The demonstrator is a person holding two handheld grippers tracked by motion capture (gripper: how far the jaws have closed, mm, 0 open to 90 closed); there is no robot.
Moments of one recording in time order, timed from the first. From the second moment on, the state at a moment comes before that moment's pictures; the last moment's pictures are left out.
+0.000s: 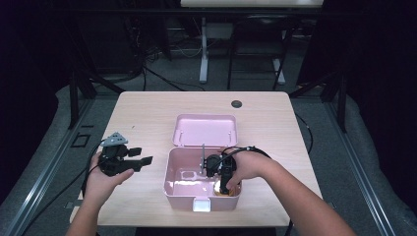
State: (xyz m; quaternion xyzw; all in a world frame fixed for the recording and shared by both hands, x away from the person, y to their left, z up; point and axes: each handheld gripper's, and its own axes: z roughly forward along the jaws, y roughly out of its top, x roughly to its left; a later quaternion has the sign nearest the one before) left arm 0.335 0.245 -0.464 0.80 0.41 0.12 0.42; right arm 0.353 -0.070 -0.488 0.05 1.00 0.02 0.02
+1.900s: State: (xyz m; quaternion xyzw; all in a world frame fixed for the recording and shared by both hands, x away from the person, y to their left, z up) left arm 0.335 0.242 -0.465 0.80 0.41 0.12 0.42; right arm 0.343 -0.148 -0.414 0.15 0.98 0.09 0.08
